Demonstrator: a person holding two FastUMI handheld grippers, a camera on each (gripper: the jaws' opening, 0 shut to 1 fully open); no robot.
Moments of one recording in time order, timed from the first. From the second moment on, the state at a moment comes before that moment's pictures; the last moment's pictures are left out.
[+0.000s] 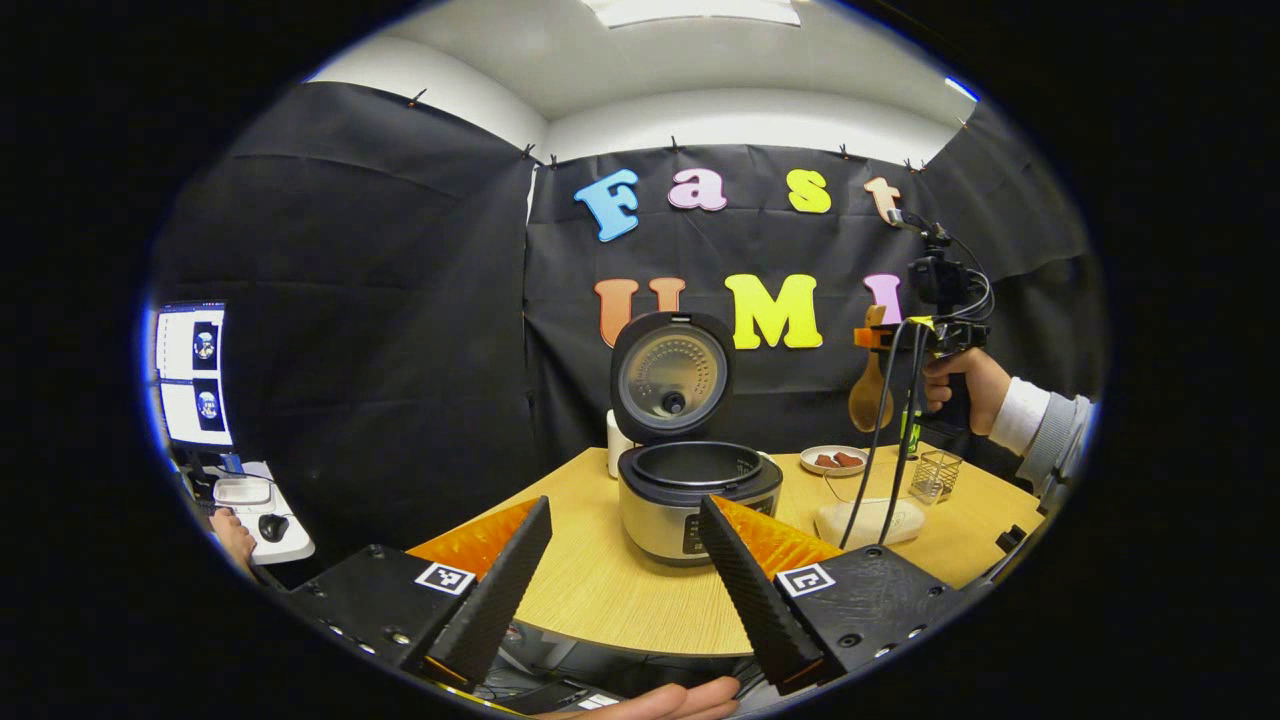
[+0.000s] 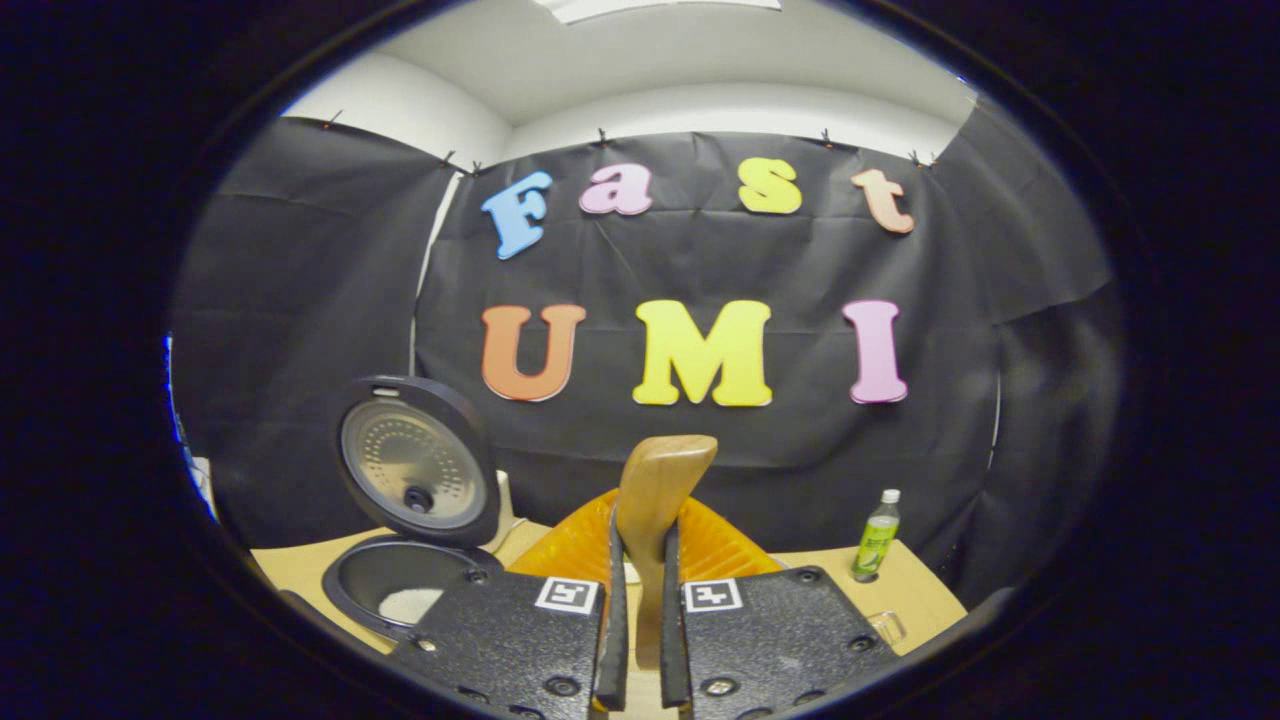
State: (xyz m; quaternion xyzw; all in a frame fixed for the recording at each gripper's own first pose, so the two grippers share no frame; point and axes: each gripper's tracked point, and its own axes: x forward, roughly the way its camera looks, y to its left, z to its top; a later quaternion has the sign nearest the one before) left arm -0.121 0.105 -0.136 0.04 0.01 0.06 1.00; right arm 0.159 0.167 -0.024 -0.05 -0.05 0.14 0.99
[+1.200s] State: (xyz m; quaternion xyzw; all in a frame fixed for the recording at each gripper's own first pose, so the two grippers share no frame) left arm -0.092 0.048 -0.109 0.02 -0.03 0.05 1.00; right arm 0.243 -0.054 -0.099 0.03 0.00 0.02 1.00
